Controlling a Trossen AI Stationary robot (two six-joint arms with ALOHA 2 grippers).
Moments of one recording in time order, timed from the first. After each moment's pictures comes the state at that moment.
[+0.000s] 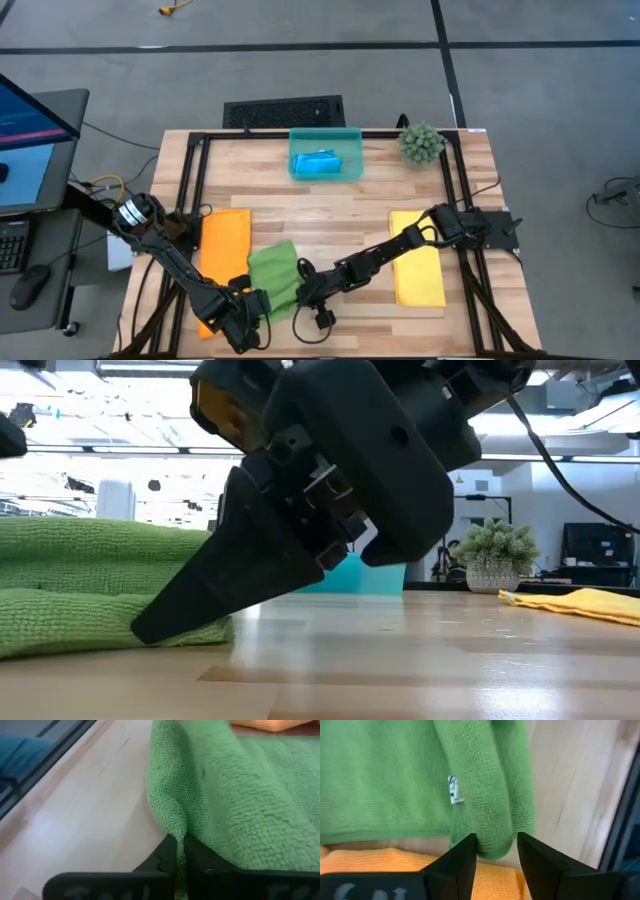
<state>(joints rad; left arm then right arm) -0.84 1.78 1.17 -0.72 -0.21 -1.11 0.40 2.29 1.42 0.15 -0.08 -0.01</state>
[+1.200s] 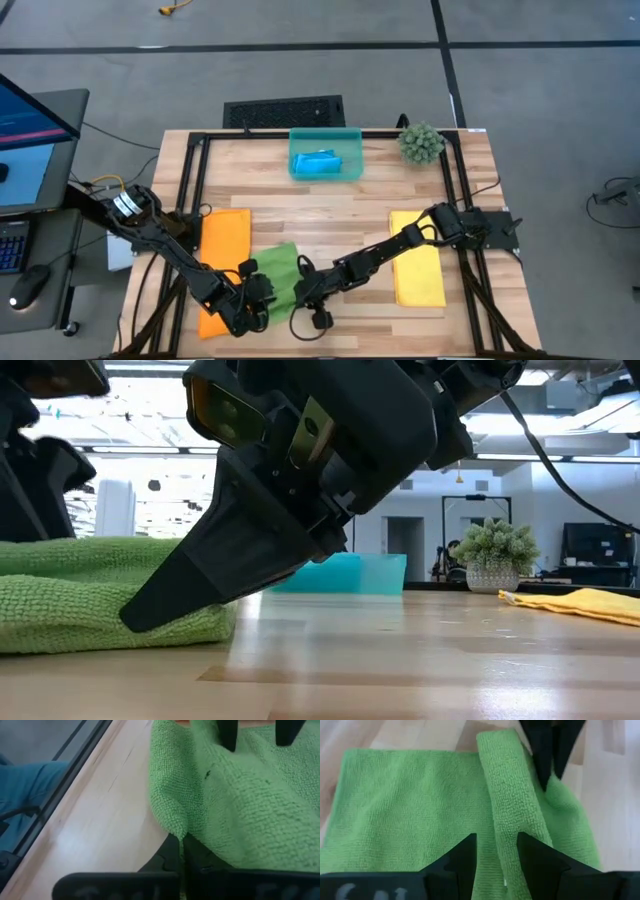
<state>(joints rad) -0.81 1.70 0.88 -0.33 -0.56 -0.98 0.39 2.28 1.44 0.15 -0.13 0.17</state>
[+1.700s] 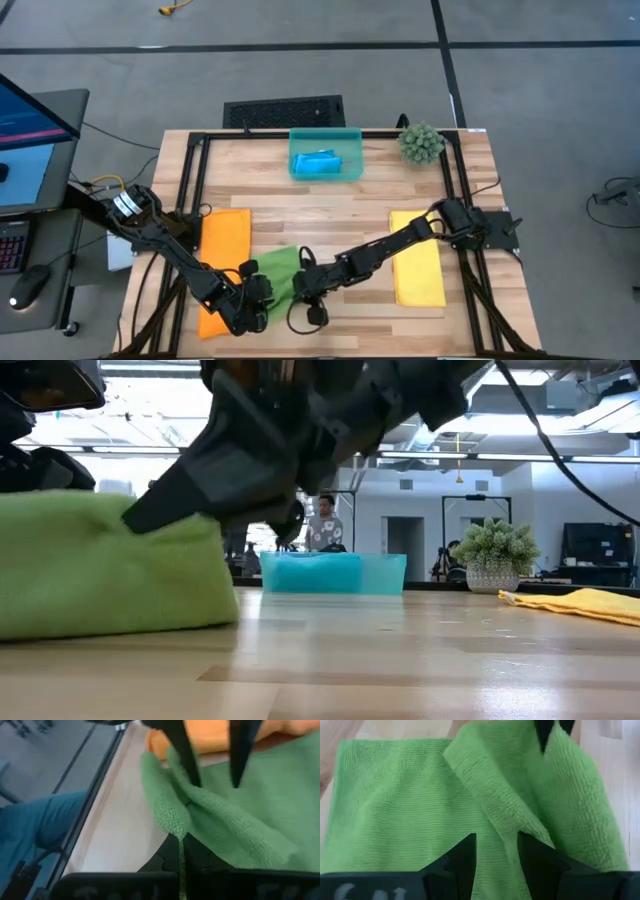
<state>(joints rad) -0.80 1.70 0.86 -0.30 -0.52 -0.94 0.37 2.19 1.44 0.12 -0.08 0.30</state>
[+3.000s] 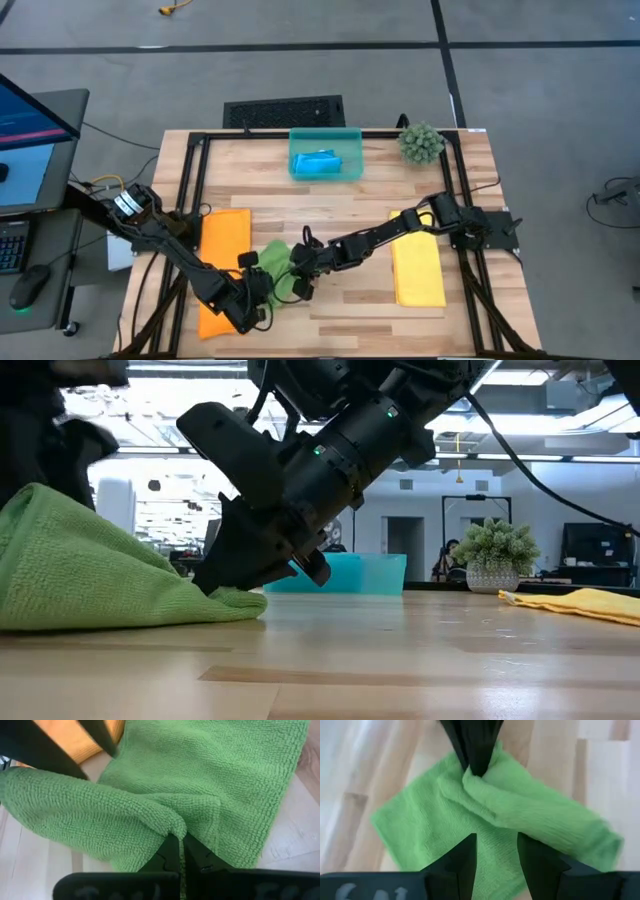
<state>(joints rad) -0.78 1.70 1.00 -0.62 -0.58 -0.86 0.27 2.26 1.44 0.02 0.06 0.55</state>
